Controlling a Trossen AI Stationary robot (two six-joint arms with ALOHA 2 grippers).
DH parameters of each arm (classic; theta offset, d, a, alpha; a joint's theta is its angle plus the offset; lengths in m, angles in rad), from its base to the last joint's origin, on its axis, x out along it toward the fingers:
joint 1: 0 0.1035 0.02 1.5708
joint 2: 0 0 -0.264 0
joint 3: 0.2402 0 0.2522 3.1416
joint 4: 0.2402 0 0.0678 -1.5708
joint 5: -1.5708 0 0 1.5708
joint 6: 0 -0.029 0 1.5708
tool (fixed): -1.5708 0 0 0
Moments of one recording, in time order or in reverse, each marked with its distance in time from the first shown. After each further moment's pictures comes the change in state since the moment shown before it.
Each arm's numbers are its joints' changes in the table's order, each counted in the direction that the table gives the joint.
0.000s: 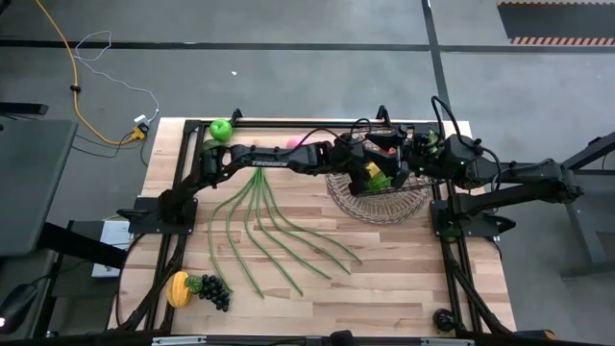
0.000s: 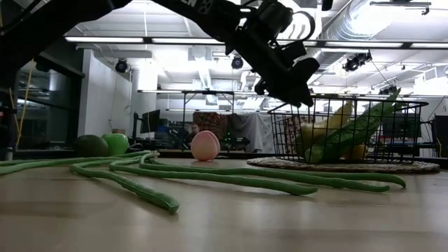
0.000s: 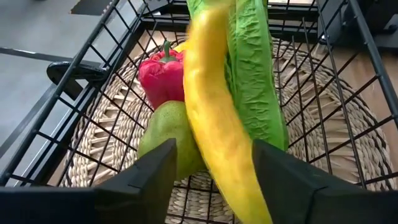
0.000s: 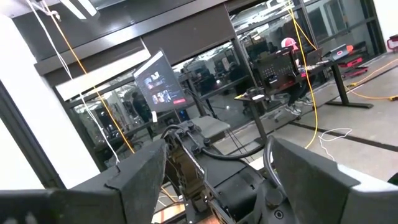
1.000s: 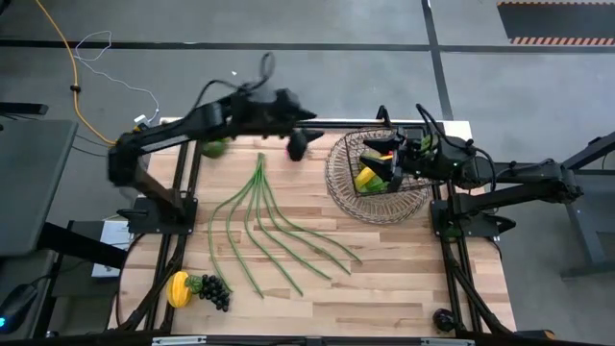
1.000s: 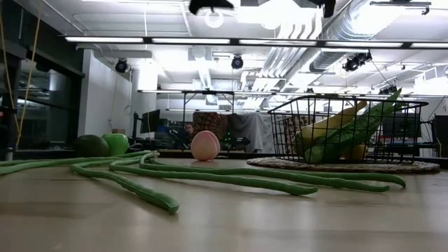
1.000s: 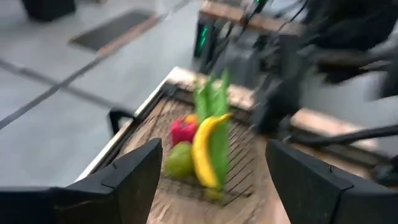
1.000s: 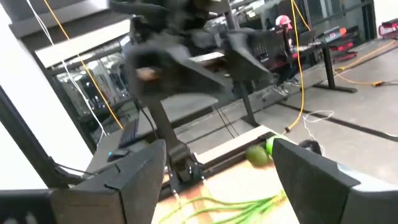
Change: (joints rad) left arm 0.091 0.756 -0.271 0.212 0.193 0.205; right arm 0.000 0.000 0.000 0.123 -0.008 0.042
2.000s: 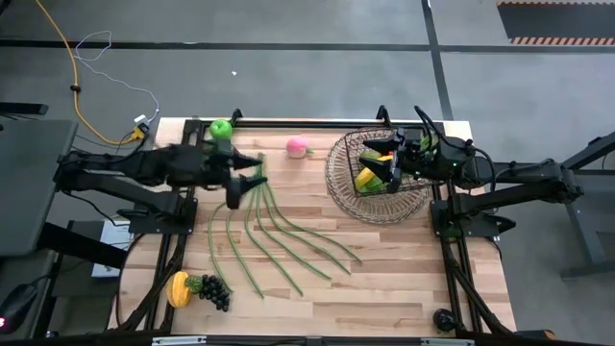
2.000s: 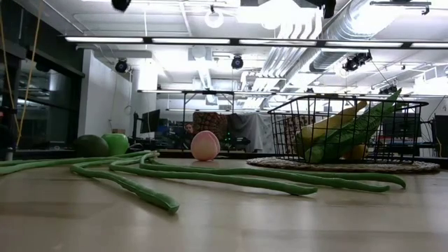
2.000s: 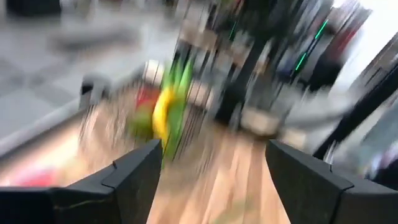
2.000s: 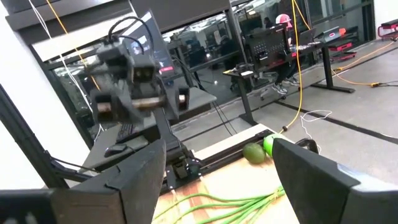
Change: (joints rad) left arm -0.348 0.632 -0.693 -0.127 -0.287 0.279; right arm 0.000 0.000 0.000 0.013 -0.002 0.019
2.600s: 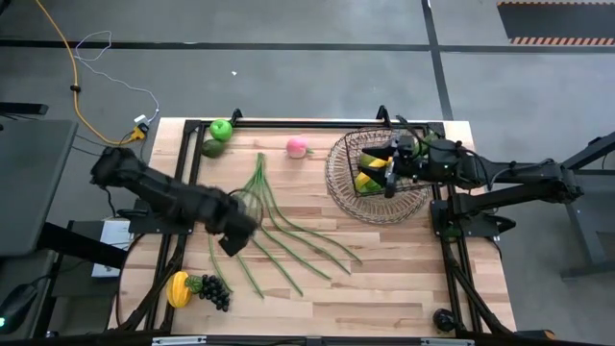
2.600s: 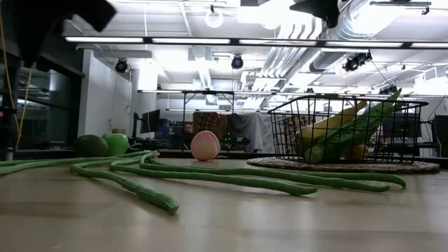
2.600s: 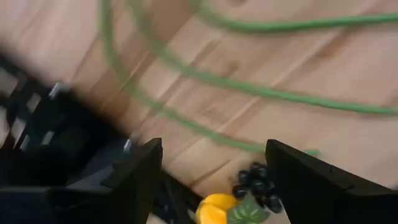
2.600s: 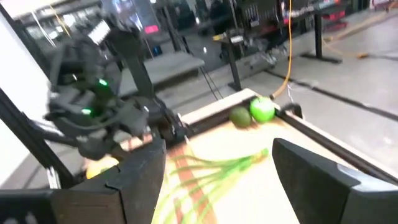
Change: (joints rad) left arm -0.280 -0.540 0.229 1.102 0.316 0.696; right arm 0.000 0.000 -0.001 0.163 0.000 0.000
